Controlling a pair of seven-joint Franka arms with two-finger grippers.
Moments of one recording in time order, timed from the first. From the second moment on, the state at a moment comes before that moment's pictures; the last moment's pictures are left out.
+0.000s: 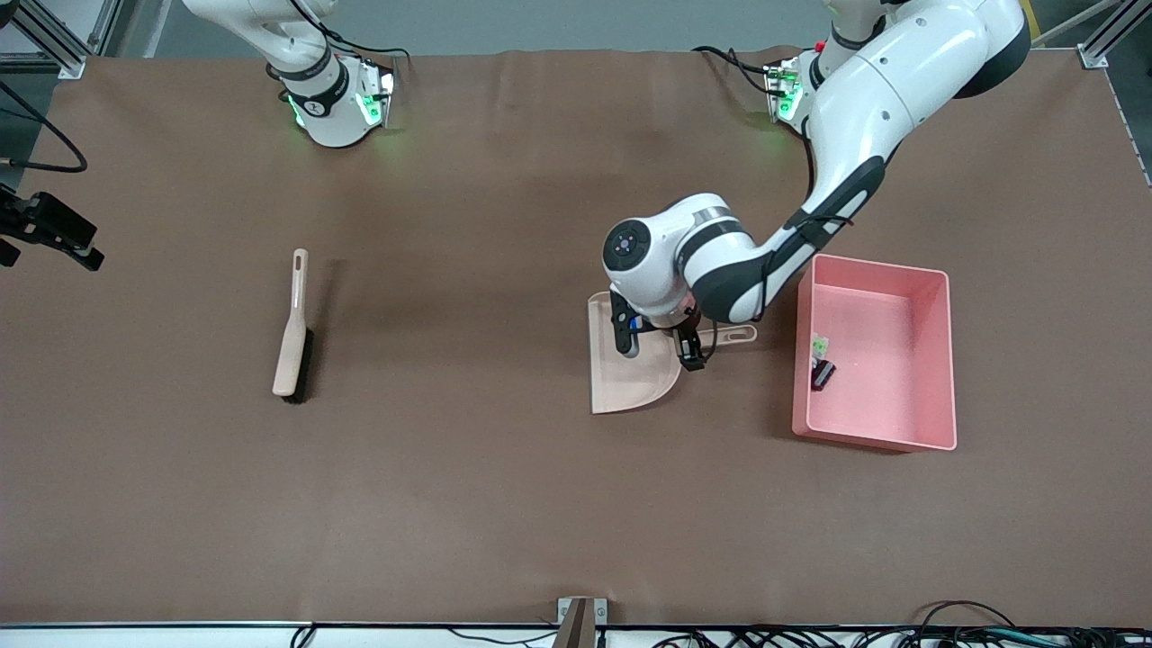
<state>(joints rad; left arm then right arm) -0.05 0.81 -0.80 -1.58 0.89 1.78 0.31 0.02 -0.04 -0.08 -1.60 -0.02 1.71 0.00</state>
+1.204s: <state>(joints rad) 0.30 0.55 -0.80 -1.34 0.36 1.67 0.05 0.02 -0.04 -0.08 -1.55 -0.02 1.70 0.00</state>
